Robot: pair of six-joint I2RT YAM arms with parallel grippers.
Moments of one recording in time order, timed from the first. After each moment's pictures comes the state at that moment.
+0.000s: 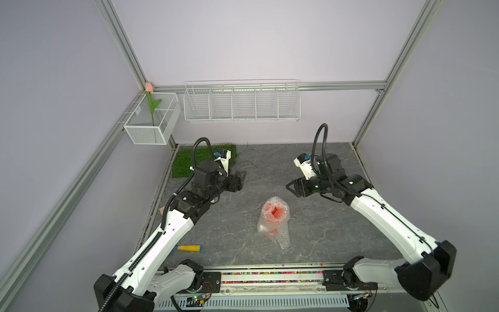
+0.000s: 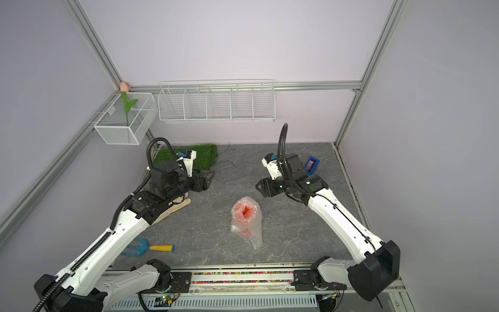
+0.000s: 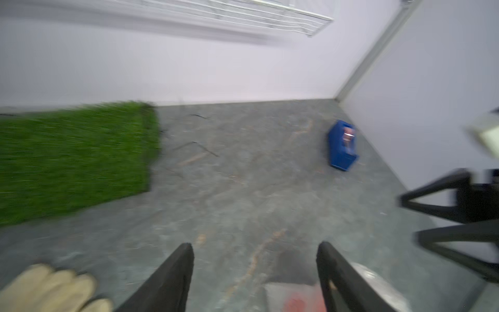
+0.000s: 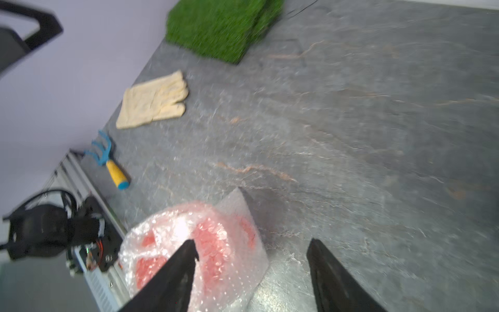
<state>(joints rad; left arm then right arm) -0.49 1.05 1.02 -0.37 -0.02 -0.29 0.48 1.24 1.20 -0.67 -0.28 0.15</state>
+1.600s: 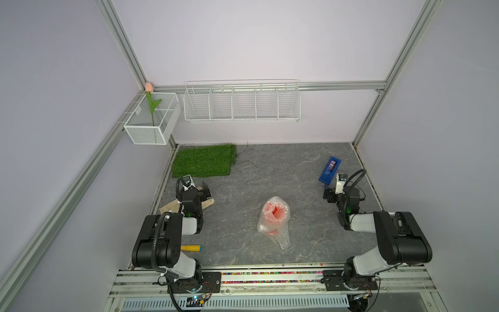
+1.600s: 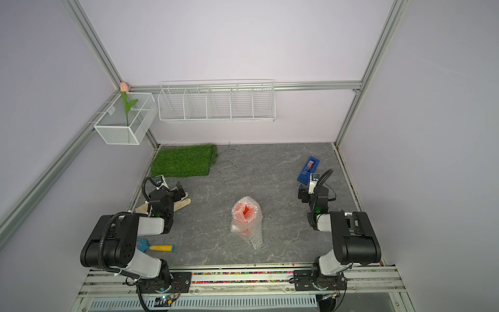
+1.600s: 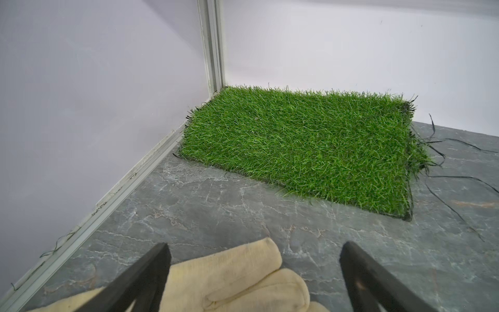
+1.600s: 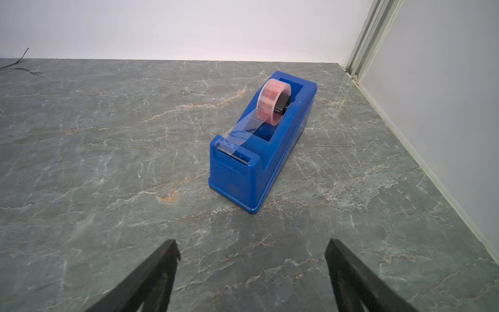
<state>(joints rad) -0.03 1.54 0.35 0.92 -0.26 -0.11 0.00 1.54 0.38 0.79 0.04 -0.01</state>
